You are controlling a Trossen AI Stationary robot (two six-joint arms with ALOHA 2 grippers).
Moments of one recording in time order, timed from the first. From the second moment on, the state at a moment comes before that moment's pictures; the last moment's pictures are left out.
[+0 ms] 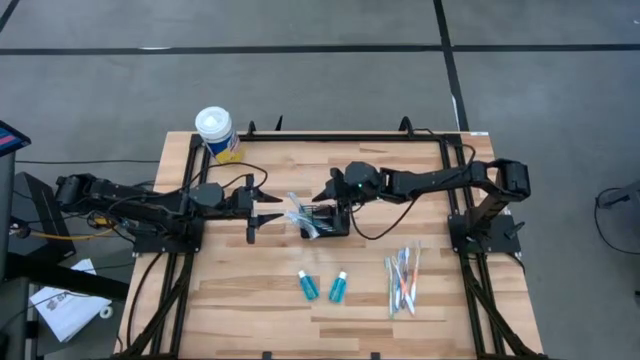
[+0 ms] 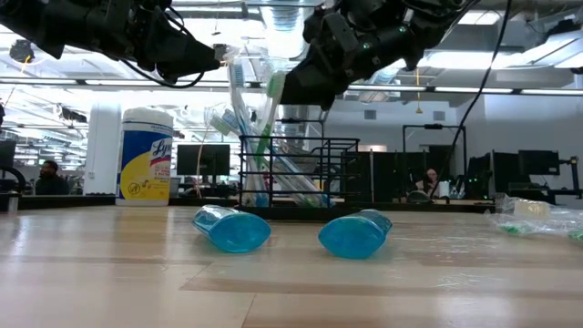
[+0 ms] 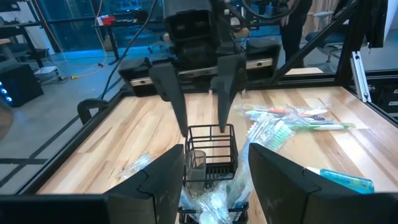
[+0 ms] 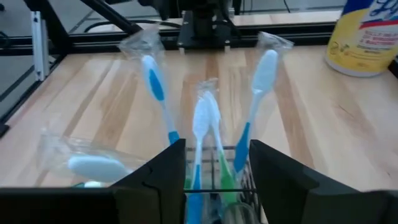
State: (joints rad) left arm -0.02 0.88 0.35 0.38 -0.15 0.07; right arm -0.13 1.67 1.02 0.18 -0.21 -0.02
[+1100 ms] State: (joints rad) left arm 0.06 0.88 0.36 0.10 -0.09 -0.08; right arm -0.12 1.67 1.13 0.01 -0.23 -0.06
